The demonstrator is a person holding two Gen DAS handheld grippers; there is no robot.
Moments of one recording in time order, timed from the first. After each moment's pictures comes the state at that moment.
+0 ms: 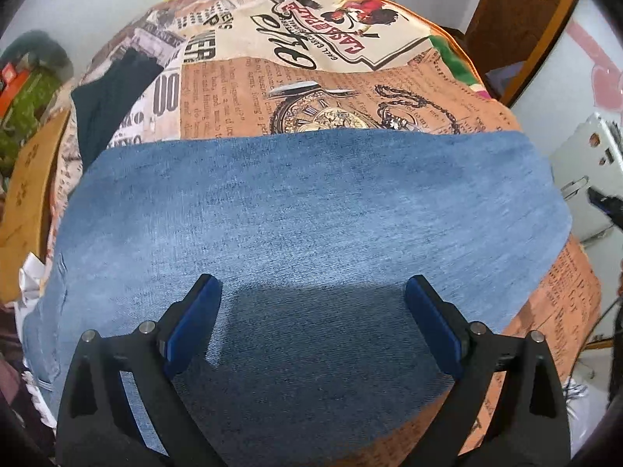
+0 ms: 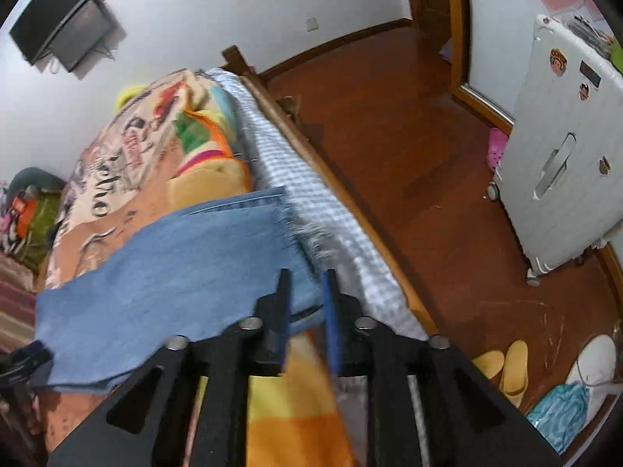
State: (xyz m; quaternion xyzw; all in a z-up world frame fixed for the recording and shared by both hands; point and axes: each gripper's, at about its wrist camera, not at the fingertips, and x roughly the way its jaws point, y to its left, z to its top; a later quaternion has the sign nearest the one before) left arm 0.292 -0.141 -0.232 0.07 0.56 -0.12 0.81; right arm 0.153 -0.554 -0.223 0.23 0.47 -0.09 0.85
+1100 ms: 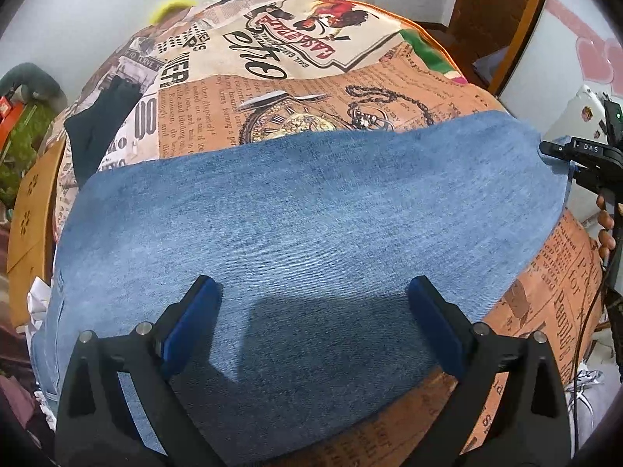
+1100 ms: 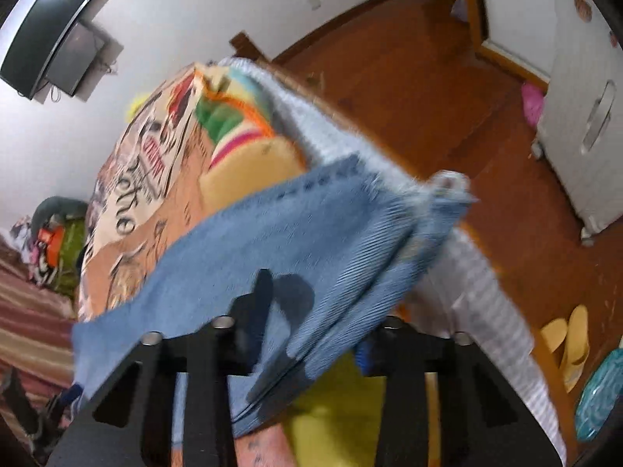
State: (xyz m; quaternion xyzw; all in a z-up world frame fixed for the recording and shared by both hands) left arm 0.278 -0.163 -0.229 0.10 0.54 -0.14 0.82; right arm 0.203 -0.521 -0.258 0.31 0.46 -0.07 0.83
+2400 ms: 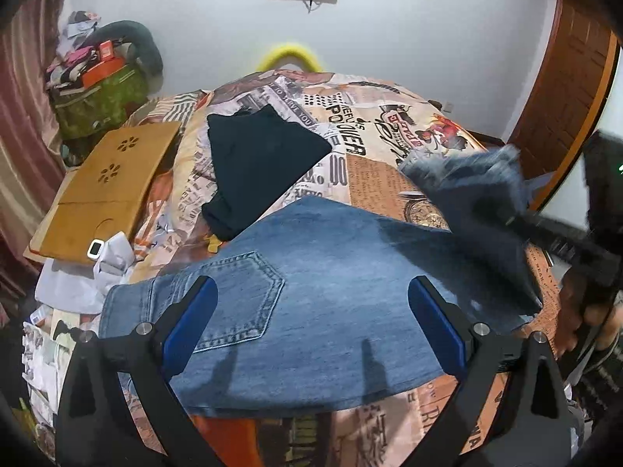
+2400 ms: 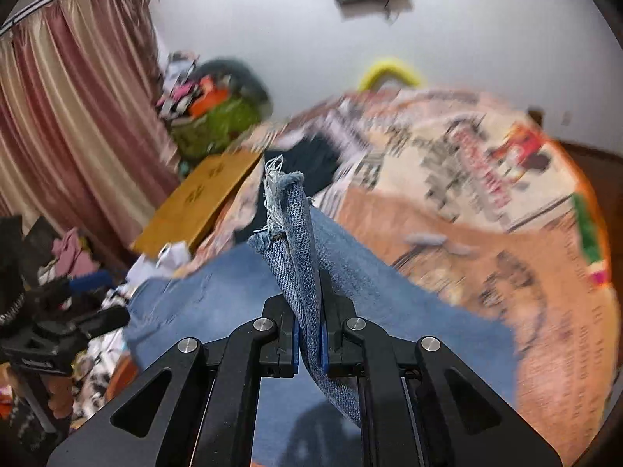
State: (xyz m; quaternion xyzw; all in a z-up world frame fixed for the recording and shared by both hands) left arm 0.231 0.035 -0.133 -0.03 0.43 -0.03 0.90; right arm 0.243 -0.182 -0.165 0.06 0.41 0.28 0.87
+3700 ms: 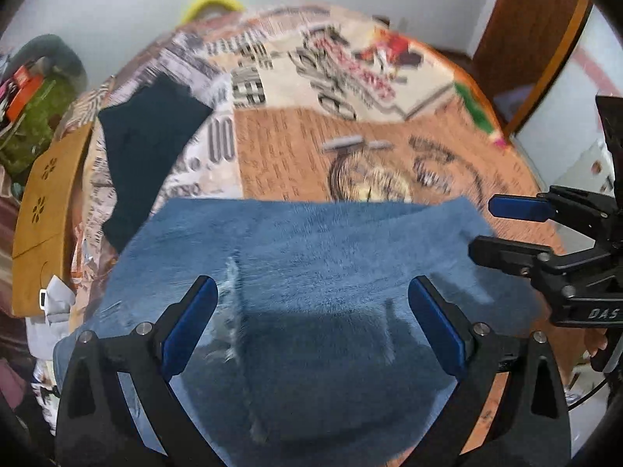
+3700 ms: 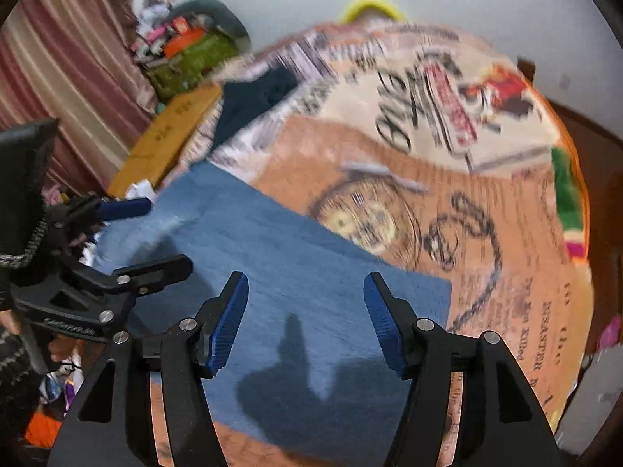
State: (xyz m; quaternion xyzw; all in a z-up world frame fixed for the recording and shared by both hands) left arm 0.334 -0.093 -0.195 0.06 0.54 -0.11 0.83; right arm 0.279 -0.238 -0.202 0.01 0.53 0.25 0.81
